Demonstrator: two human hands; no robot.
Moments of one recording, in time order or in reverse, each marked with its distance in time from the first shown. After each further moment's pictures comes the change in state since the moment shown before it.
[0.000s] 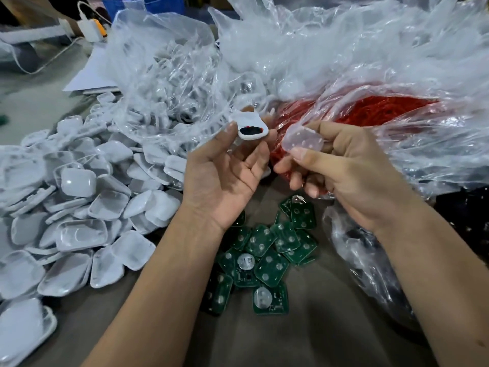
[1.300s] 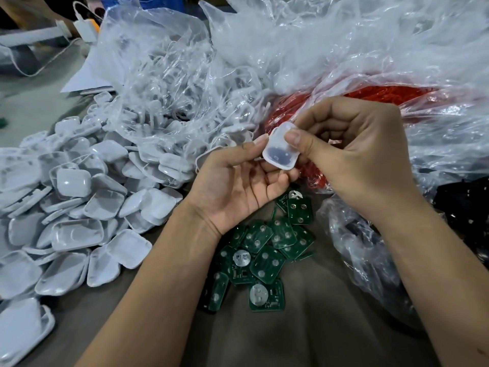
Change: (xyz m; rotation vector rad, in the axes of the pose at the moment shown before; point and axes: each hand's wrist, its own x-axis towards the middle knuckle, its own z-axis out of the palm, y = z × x) left_hand -0.001 -0.005 -0.002 0.288 -0.210 -0.291; right_hand -0.002 -0.008 0.005 -0.413 0.253 -0.394
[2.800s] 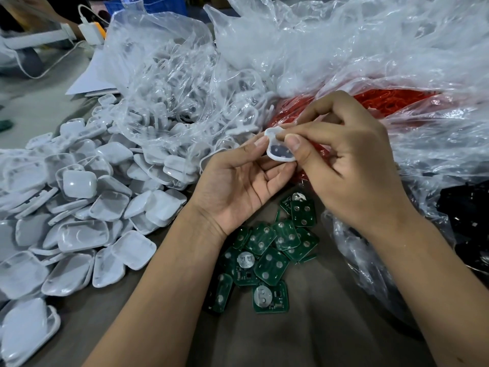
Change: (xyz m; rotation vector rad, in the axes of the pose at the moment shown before) left_hand 0.005 0.000 -0.005 -0.086 0.004 0.047; right_hand -0.006 0.002 0.006 -0.468 -0.021 -0.206
